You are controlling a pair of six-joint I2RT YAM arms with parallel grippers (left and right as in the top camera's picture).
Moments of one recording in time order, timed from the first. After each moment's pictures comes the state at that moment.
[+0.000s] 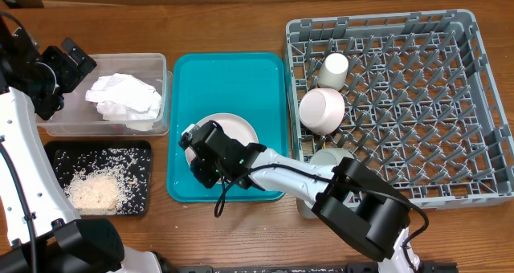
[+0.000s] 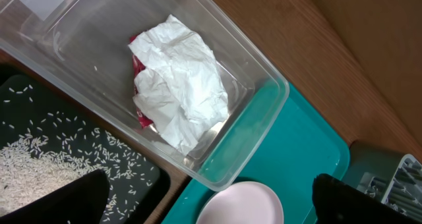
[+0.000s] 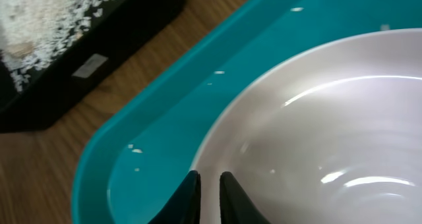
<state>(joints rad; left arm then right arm) 0.45 1.68 1.87 -1.26 0.24 -0.39 0.97 2.08 1.32 -0.13 -0.19 0.19</state>
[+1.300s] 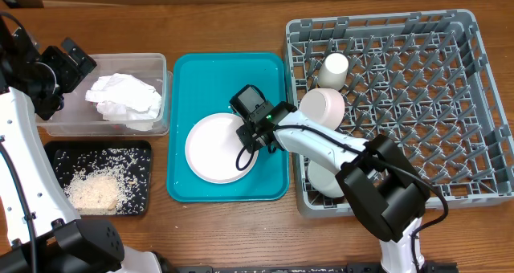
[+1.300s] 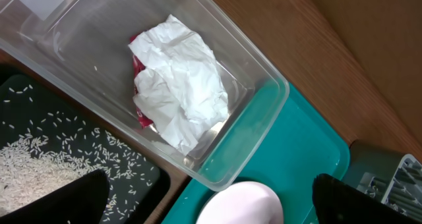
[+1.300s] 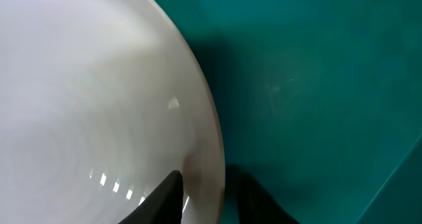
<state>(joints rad) 0.45 1.68 1.87 -1.26 0.24 -0.39 0.75 2.07 1.42 -0.56 0.04 0.17</state>
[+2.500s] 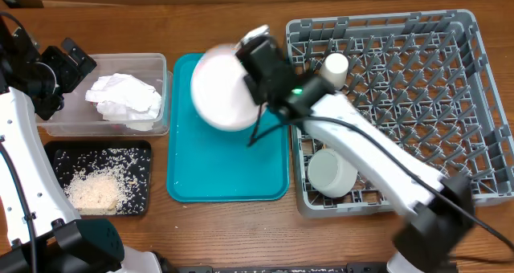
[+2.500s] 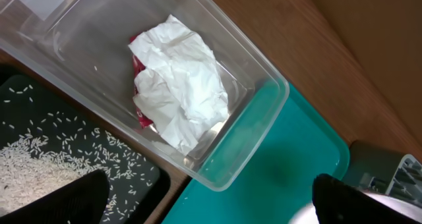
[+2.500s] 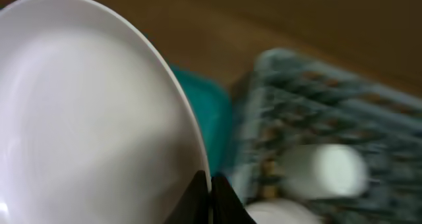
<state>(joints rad) 0.45 1.68 1.87 -1.26 0.24 -0.39 0.71 1.82 1.70 -0.75 0.41 0.17</state>
